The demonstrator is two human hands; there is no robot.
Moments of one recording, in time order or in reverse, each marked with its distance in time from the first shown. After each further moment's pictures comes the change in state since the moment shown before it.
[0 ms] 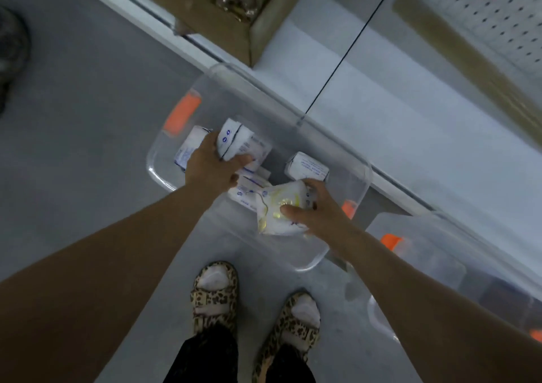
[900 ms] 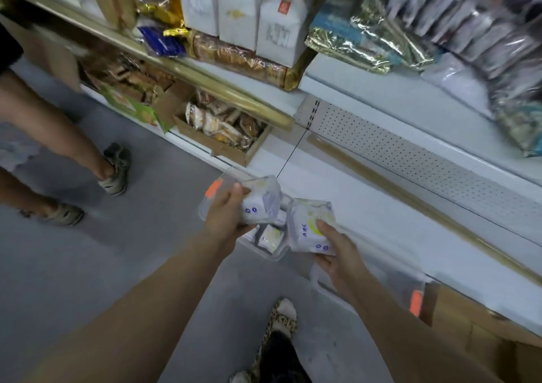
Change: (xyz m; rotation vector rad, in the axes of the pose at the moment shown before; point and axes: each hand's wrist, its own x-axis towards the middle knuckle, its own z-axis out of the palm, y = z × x) left_hand -0.402 0.187 -0.106 -0.562 -0.184 0.050; right_hand -0.426 -0.094 -0.024 0.708 0.186 -0.143
